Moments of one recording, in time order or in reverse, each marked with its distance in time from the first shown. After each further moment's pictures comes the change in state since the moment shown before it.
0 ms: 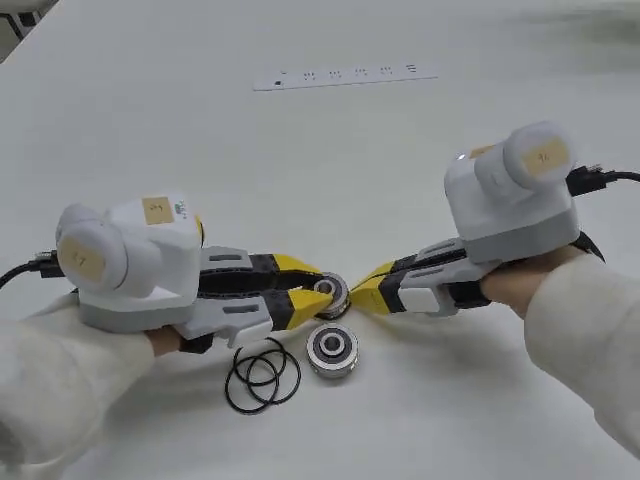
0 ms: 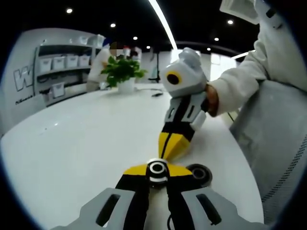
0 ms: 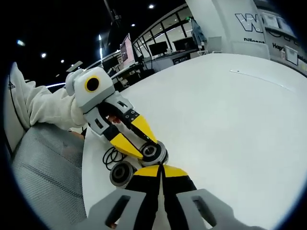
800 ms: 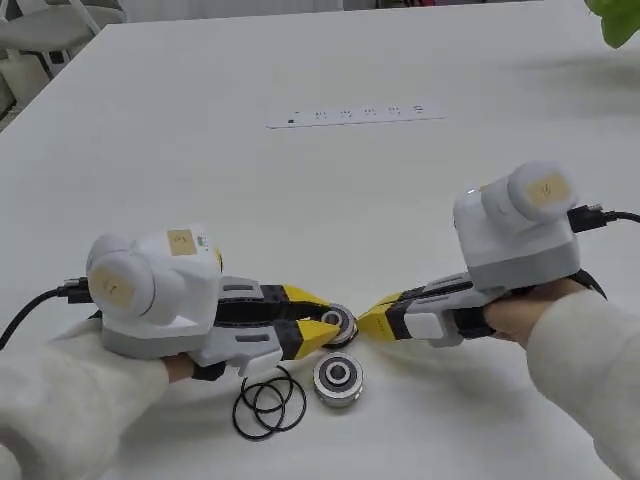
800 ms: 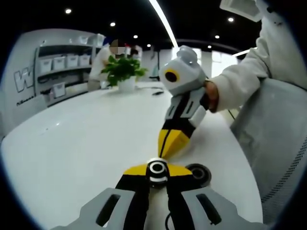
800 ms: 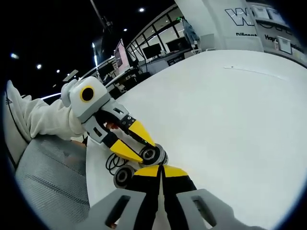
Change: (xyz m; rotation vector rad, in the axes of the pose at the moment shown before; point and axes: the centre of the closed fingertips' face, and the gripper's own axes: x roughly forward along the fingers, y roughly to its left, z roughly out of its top) left arm -0.002 -0.001 -0.001 0.010 0.017 0.015; right arm -0.002 0.001 0.004 0.085 -0.020 -0.003
